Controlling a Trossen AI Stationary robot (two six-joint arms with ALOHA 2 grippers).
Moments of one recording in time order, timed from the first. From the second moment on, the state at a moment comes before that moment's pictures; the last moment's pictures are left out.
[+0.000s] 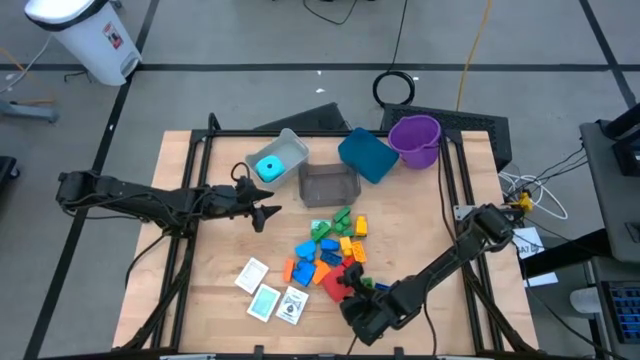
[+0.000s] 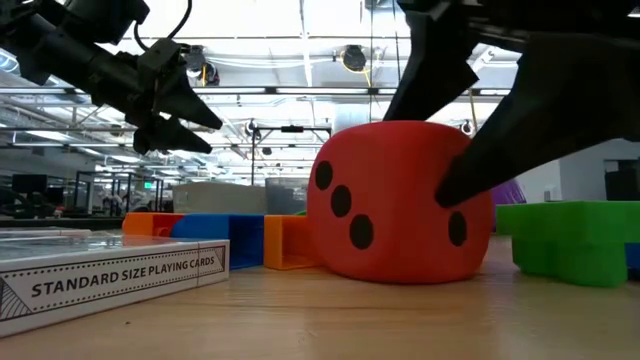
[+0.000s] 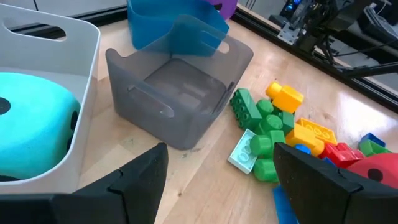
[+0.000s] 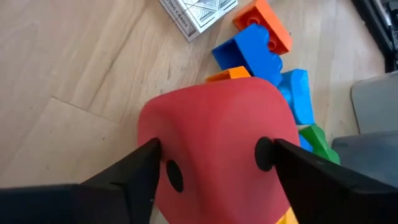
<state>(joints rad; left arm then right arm) 0.02 0.94 0.33 0.20 -0.27 -0.50 0.67 1.99 1.35 -0.53 0.65 0.04</state>
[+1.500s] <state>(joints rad) -0.36 0.99 0.33 0.64 0.05 0.13 0.66 1.75 1.33 -0.02 0.73 -0.09</state>
